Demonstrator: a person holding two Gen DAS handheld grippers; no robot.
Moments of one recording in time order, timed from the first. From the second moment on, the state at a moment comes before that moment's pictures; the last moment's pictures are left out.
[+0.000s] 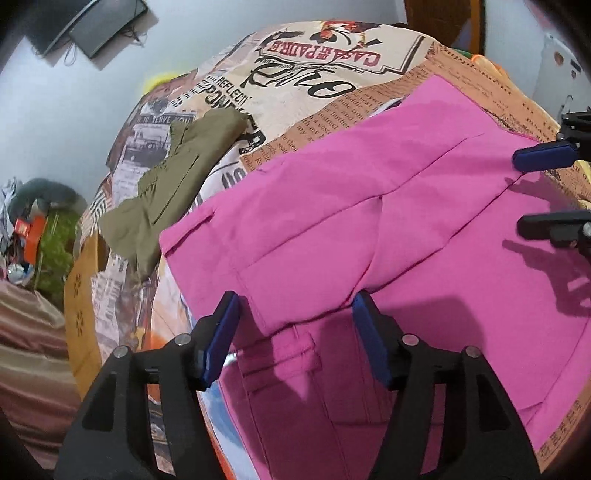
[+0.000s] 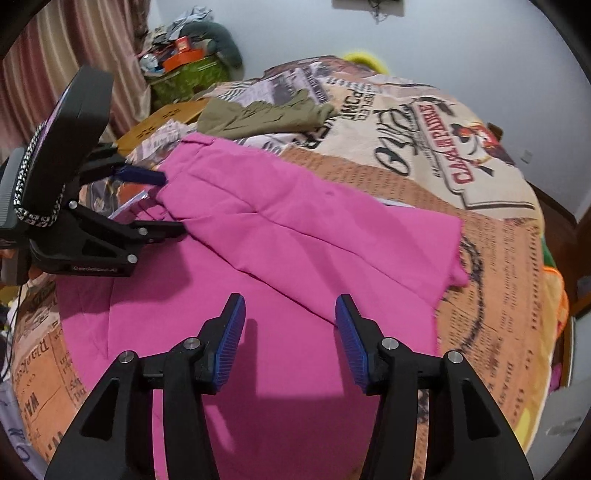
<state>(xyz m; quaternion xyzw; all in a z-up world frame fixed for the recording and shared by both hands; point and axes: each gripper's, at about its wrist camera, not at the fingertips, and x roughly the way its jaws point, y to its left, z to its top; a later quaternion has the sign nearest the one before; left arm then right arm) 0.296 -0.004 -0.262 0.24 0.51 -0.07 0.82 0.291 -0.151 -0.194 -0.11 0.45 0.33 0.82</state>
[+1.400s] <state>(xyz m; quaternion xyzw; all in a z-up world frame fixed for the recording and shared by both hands) 0.316 -0.004 -0.250 0.20 0.50 -0.09 0.84 0.323 -0.110 -0.196 -0.14 0.40 0.35 0.84</state>
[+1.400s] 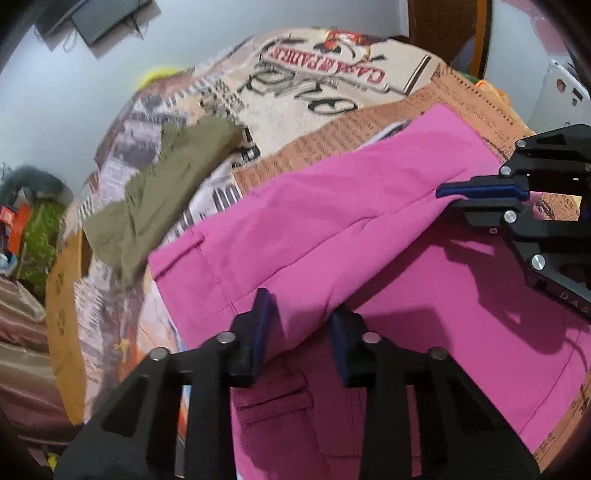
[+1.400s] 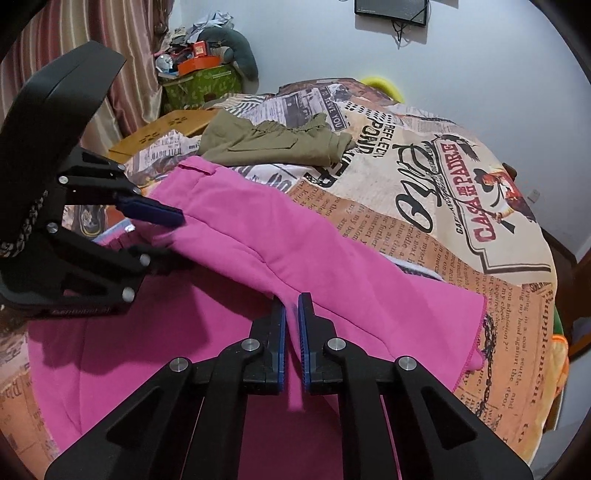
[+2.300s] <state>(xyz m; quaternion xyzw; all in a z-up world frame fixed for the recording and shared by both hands) 0.214 -0.013 -0.208 0.19 0.47 -0.14 0.85 0.236 -0.129 -0.151 -0.16 0.37 0.37 0.84</state>
